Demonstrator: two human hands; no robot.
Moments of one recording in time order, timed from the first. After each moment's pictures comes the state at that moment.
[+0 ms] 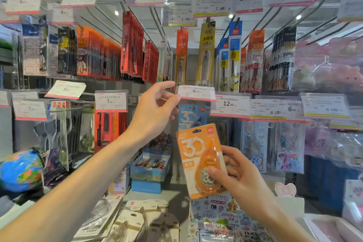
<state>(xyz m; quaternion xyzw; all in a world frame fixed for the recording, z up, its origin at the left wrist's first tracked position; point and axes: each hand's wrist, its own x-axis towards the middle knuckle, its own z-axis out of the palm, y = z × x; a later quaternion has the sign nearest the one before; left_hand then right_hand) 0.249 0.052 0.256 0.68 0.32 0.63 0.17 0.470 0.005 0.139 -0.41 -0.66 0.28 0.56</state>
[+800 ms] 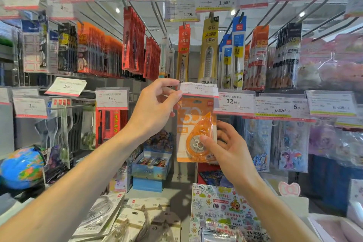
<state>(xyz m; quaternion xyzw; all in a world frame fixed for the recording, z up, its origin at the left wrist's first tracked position) 0.245 0.051 0.258 0.70 0.31 0.63 0.15 0.440 0.033 0.173 -0.37 -0.62 0.30 0.62</state>
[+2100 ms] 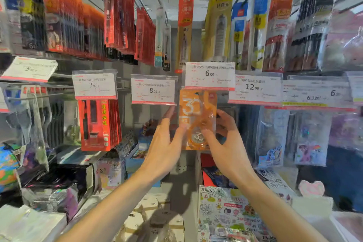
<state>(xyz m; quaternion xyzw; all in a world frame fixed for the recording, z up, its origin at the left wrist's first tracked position) 0.265 0.147 0.142 0.70 0.38 0.55 0.25 0.429 0.104 0.151 -0.48 -0.61 0.16 0.60</state>
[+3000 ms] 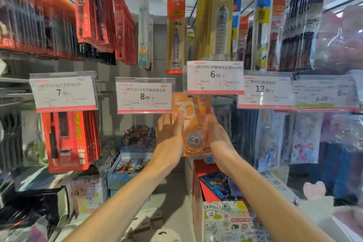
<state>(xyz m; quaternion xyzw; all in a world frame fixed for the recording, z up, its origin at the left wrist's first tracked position) 0.299 0.207 0.157 0.66 0.36 0.56 0.35 0.420 0.165 0.171 -0.57 -0.49 0.30 0.59</state>
